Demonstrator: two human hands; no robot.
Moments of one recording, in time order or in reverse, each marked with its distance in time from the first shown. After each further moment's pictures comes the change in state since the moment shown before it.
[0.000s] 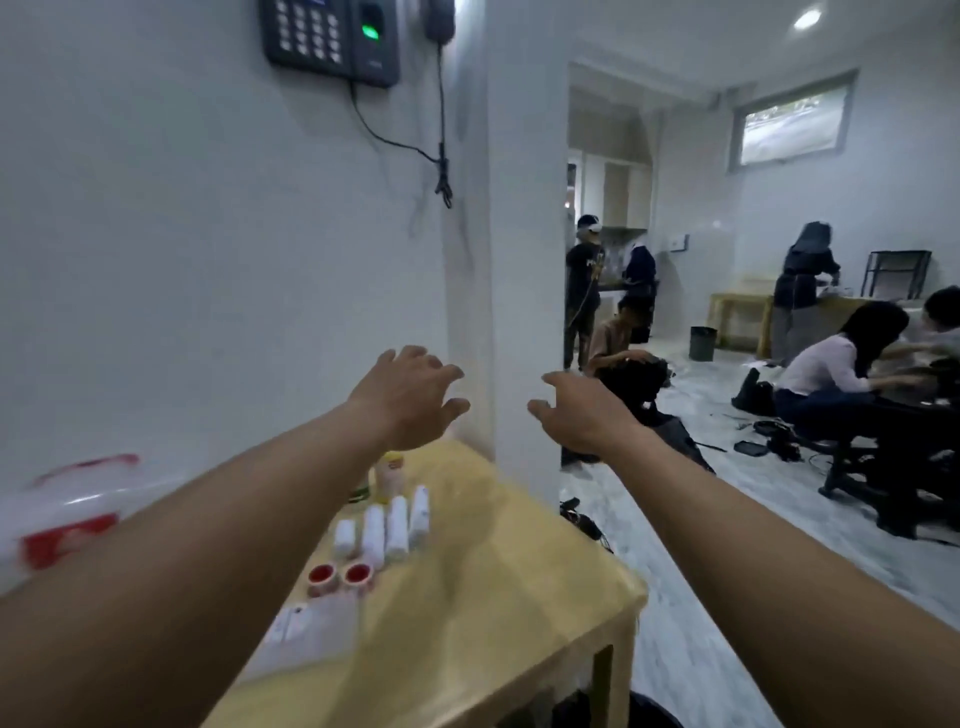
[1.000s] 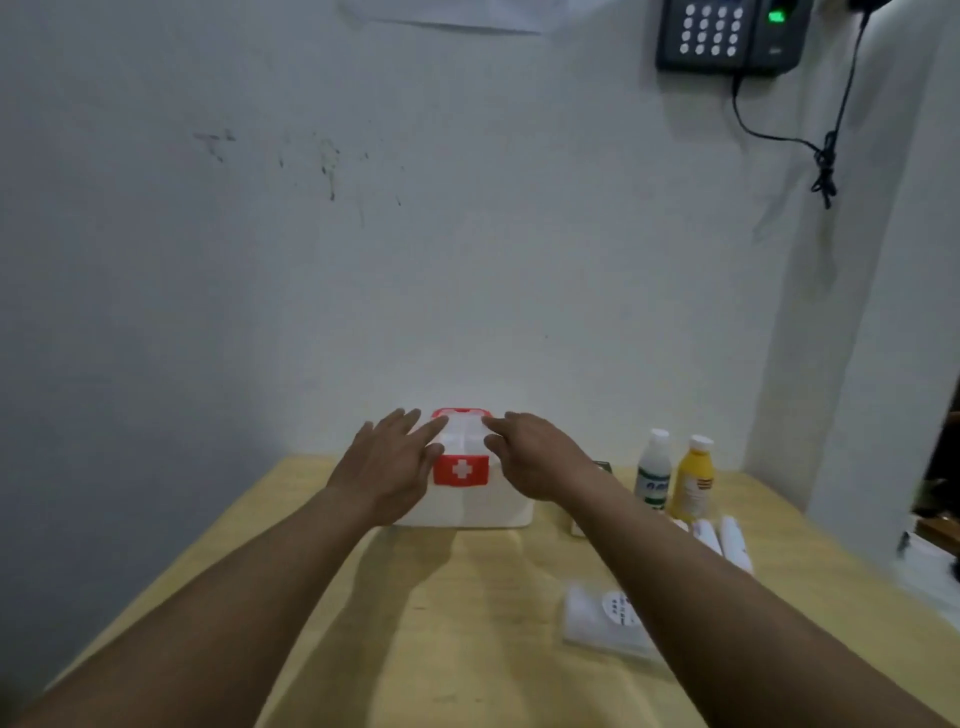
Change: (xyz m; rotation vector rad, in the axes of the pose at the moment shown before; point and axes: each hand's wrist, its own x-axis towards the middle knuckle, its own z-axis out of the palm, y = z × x) left_hand -0.284 -0.205 0.042 -0.100 -0.089 -0.673; right_hand -0.038 -0.328 0.152 0.006 -0.241 -0.682
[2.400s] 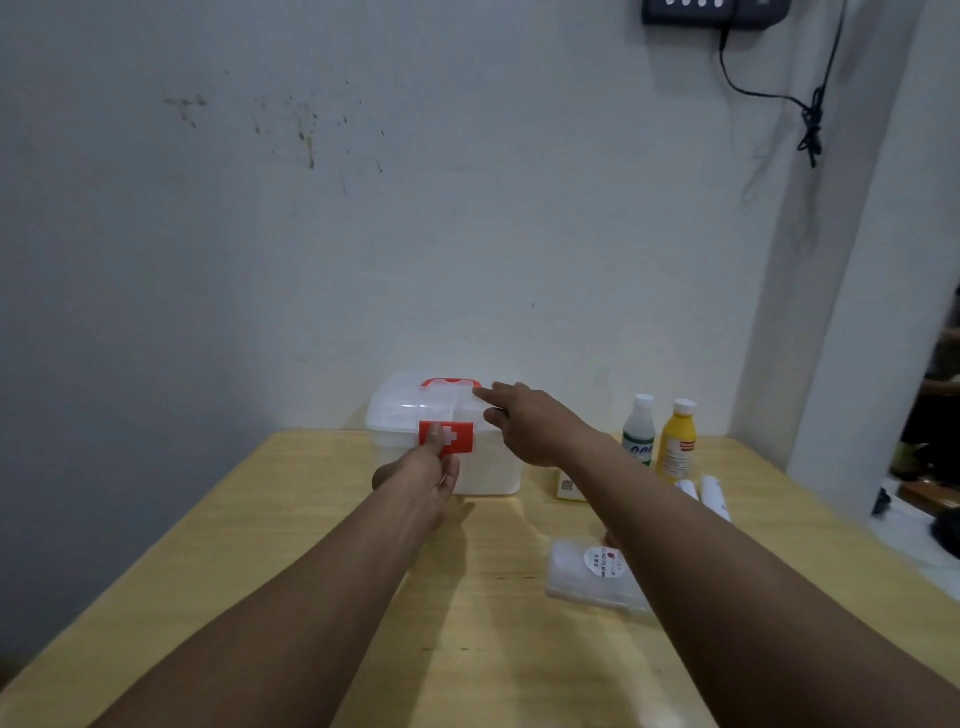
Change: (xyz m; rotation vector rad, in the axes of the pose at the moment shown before) left_hand -0.002 0.071 0.027 -1.889 0.174 -1.192; right_hand -0.010 0.013 -0.003 0.047 -0.048 -0.066
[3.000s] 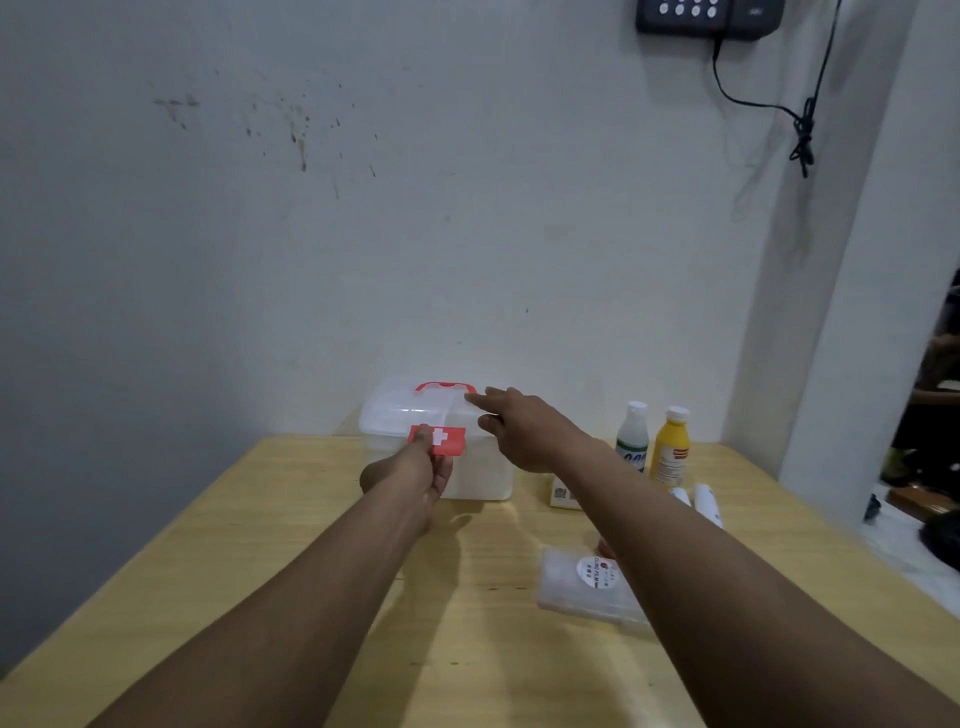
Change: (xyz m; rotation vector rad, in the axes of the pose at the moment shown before) left_hand -0.017 0.006 0.002 -0.003 0.046 0.066; right_hand 0.005 0.008 0.003 0.108 0.001 0.020
